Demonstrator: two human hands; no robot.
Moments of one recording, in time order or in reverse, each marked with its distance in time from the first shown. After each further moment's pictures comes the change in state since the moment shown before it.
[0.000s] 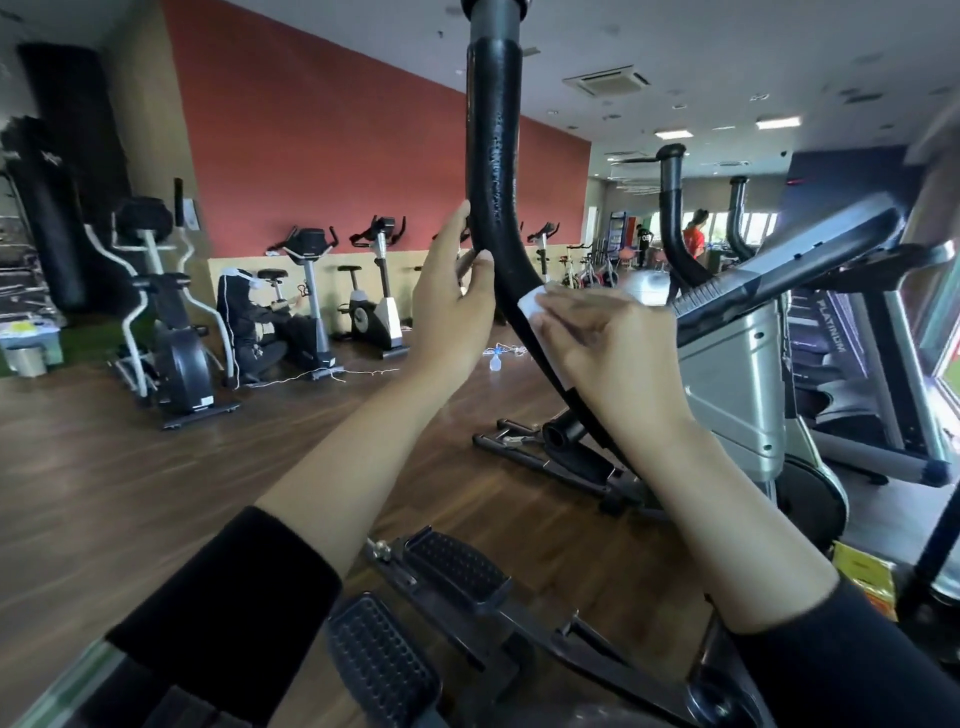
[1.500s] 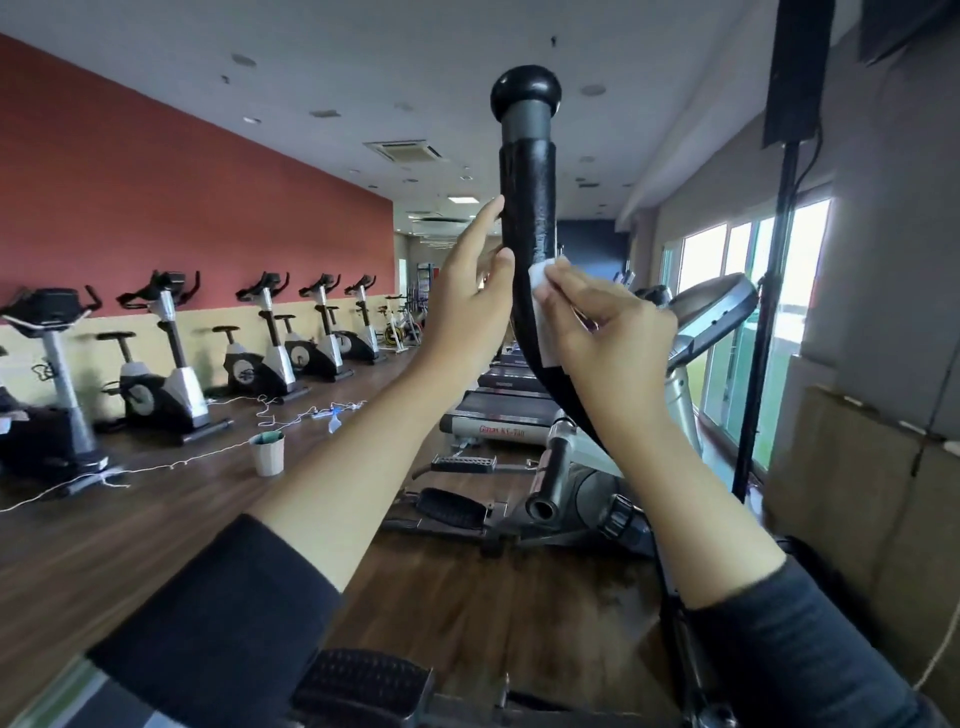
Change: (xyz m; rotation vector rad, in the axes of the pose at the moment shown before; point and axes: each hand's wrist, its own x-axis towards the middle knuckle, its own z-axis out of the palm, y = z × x) left_hand 0.106 -0.011 -0.035 -0.391 -0.370 0.207; right_hand 0.076 -0.045 0.068 -0.232 0.427 0.142
